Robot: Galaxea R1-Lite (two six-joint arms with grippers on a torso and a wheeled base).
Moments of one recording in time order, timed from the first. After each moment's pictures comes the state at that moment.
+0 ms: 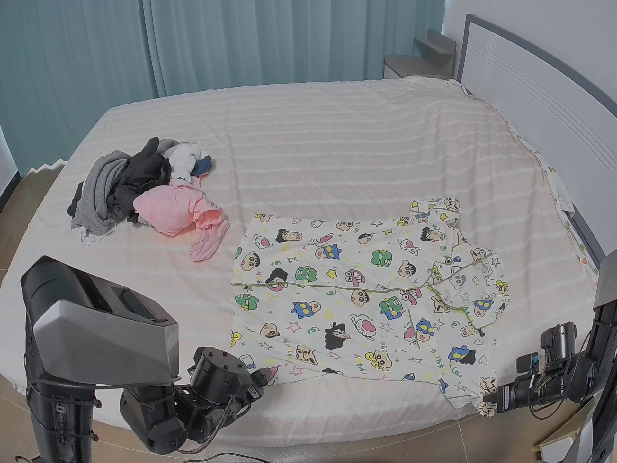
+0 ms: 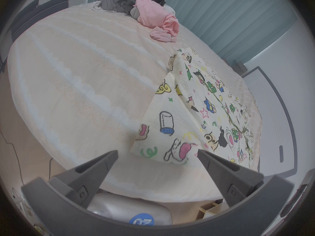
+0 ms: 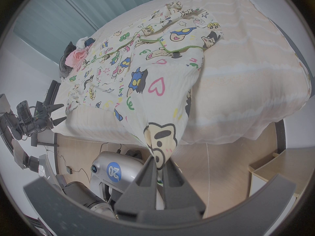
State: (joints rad) left arm -0.64 2.29 -0.35 -1.16 0.29 -1.07; right arm -0.06 2.13 -0.02 -1.05 0.31 -0.02
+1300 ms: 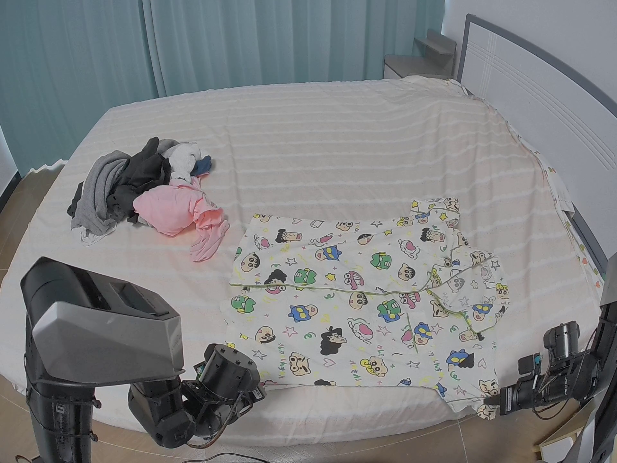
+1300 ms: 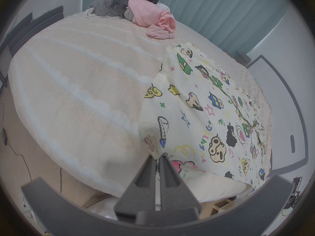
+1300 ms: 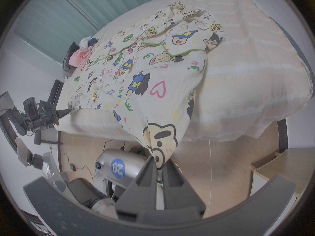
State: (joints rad) left arm -0.64 2.29 -0.43 -1.00 0.34 -1.00; right arm -0.07 2.08 -0.02 -0.98 0.35 -0.03
